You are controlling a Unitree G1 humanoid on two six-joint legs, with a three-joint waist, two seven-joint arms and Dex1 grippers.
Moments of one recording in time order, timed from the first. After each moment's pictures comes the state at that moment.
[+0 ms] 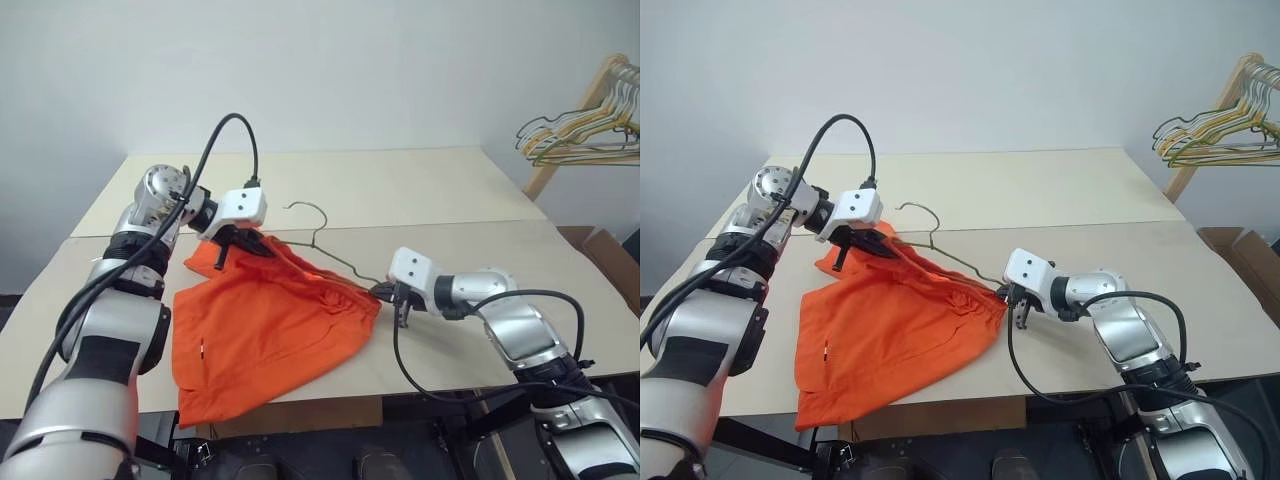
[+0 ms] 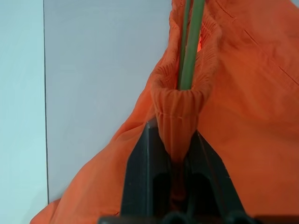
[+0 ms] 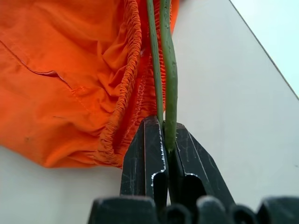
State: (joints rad) left arm -1.17 0.57 -0.28 1.06 0.12 -0.30 -1.56; right arm -0.45 -0.63 0.26 -0.09 0.03 0.39 0.94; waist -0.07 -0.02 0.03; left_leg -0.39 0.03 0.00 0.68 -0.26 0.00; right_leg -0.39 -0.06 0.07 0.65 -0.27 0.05
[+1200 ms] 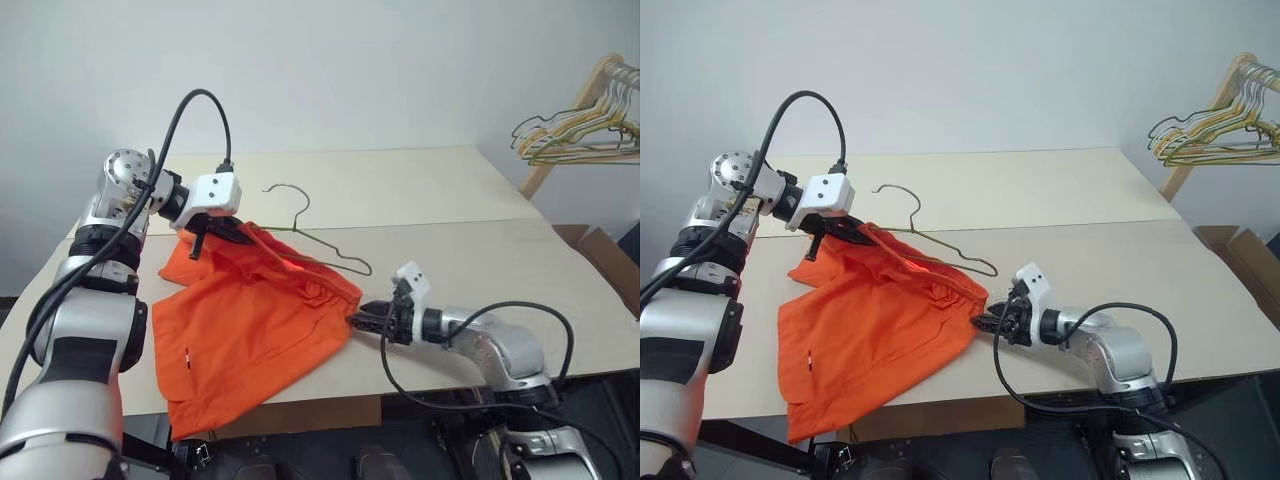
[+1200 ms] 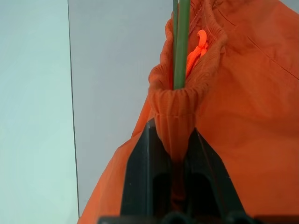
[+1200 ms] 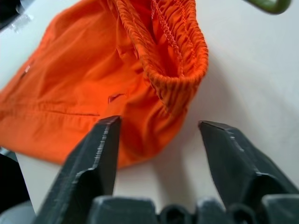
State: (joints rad) left arm -1.18 0.66 -0.22 1.03 0.11 -0.33 -1.60; right arm -0.32 -0.39 0.07 -0.10 0.50 0.91 0.76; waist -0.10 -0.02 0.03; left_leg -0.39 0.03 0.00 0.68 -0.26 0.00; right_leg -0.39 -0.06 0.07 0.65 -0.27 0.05
